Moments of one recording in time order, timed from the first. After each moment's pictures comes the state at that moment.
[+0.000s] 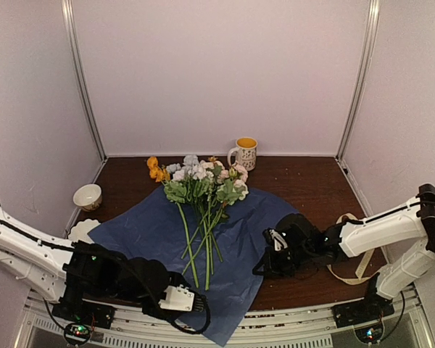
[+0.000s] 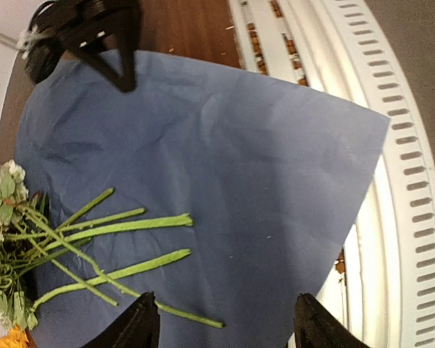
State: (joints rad) left arm -1.54 1.19 0.69 -0.40 -0.23 0.35; right arm 0.98 1.46 0.57 0.02 -0.28 1.06
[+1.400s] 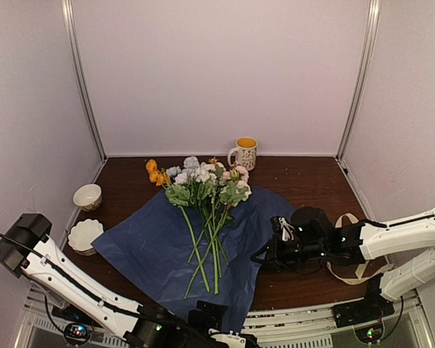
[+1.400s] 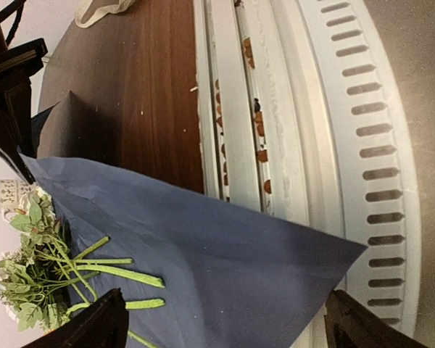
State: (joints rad) left arm -1.88 1.76 1.03 -0.37 -0.65 0.10; right arm 1.02 1.25 0.54 0.09 -0.20 1.23
